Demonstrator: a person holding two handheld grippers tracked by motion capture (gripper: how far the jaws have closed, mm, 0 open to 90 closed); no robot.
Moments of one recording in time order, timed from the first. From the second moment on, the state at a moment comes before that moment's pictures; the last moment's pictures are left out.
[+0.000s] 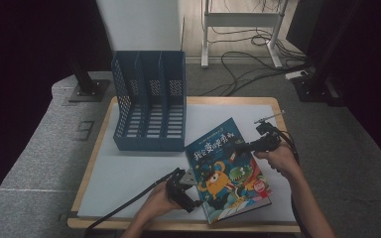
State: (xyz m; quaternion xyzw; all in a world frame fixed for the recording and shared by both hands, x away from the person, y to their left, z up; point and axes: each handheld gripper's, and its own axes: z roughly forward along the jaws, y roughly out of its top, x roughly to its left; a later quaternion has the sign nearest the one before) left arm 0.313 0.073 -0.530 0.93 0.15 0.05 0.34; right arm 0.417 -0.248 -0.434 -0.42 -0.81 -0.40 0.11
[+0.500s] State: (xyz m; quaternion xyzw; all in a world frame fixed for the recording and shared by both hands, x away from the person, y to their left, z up) left arm 0.315 0.076 -0.528 0.93 0.15 0.05 0.34; right arm 0.402 -0.238 -0.407 -0.42 -0.81 -0.41 0.10
